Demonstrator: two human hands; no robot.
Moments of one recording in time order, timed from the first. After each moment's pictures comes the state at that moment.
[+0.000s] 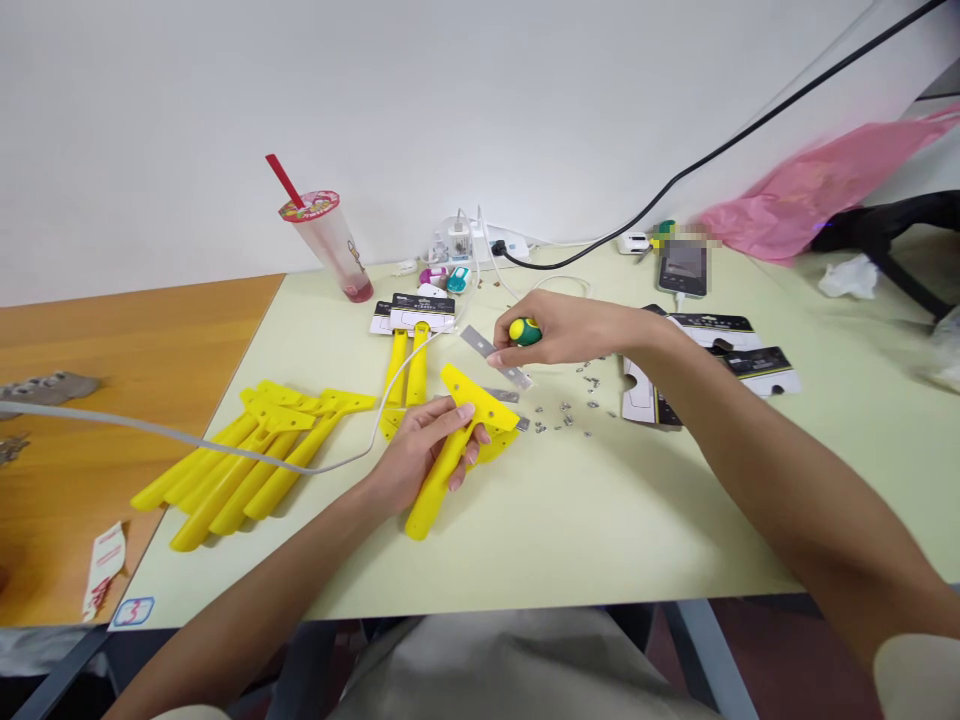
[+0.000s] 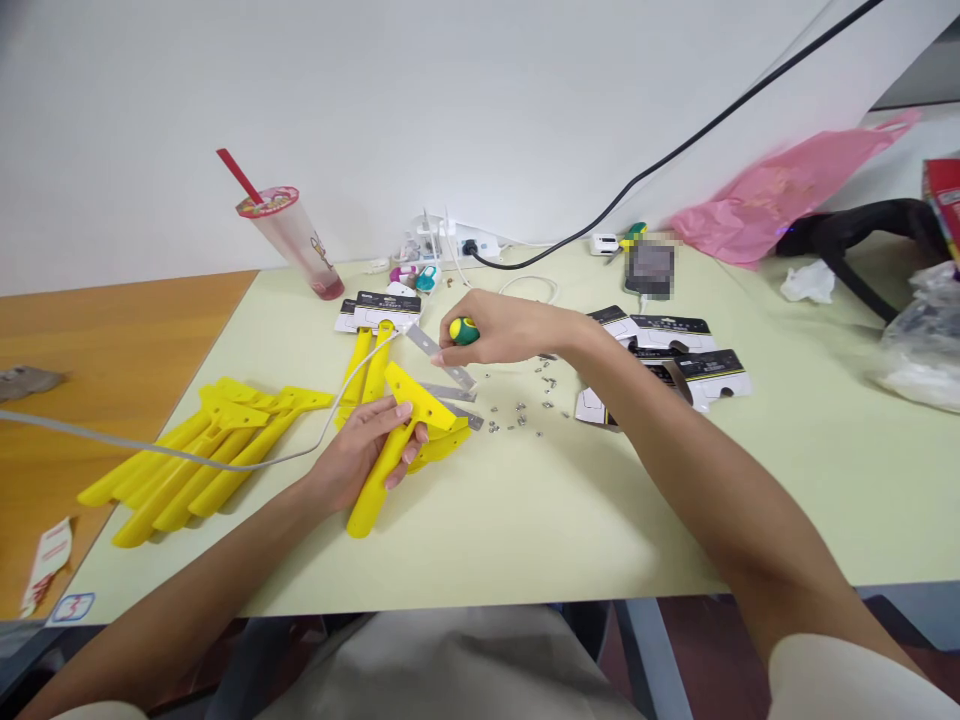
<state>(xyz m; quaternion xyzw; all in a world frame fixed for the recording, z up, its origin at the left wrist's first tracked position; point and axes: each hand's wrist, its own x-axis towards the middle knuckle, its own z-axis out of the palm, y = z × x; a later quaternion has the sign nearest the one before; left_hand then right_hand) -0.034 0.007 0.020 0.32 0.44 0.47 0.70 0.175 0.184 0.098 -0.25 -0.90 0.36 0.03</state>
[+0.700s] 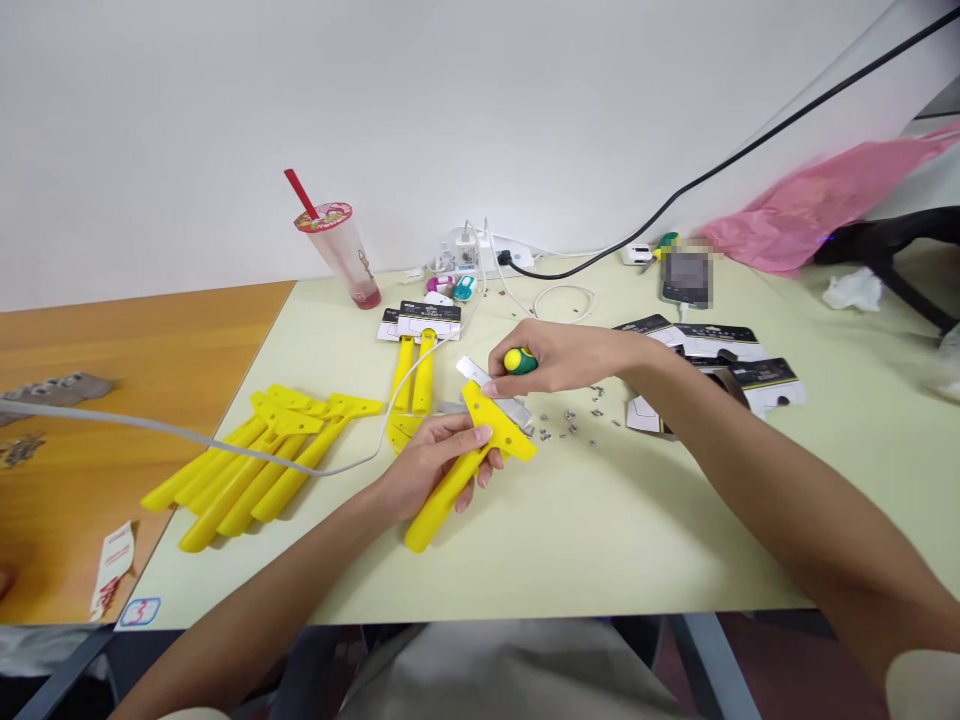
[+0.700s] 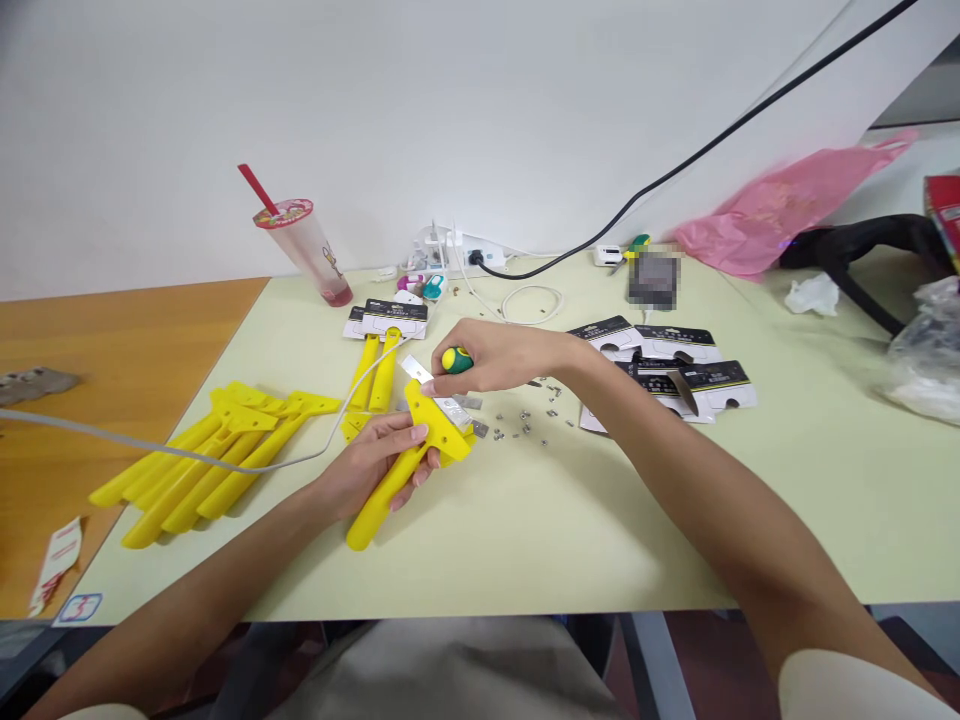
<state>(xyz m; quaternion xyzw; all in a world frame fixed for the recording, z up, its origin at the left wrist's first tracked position) -0.036 0.005 0.018 0.33 0.41 0.42 0.74 0.166 0.168 0.098 -0.17 -0.89 0.42 0.01</state>
